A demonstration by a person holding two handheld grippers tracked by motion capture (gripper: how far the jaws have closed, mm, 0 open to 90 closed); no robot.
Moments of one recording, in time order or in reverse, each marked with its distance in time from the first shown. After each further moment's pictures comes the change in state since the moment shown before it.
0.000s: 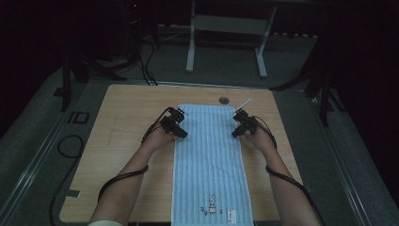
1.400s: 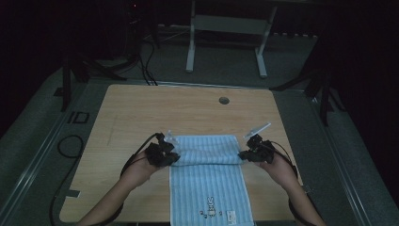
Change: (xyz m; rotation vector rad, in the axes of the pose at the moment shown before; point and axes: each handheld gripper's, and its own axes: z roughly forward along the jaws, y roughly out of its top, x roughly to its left) left arm -0.079 -0.088 -0.097 -0.120 -0.099 0.112; right arm 0.069 -0.098 -0.086 -0.168 0.150 -0.149
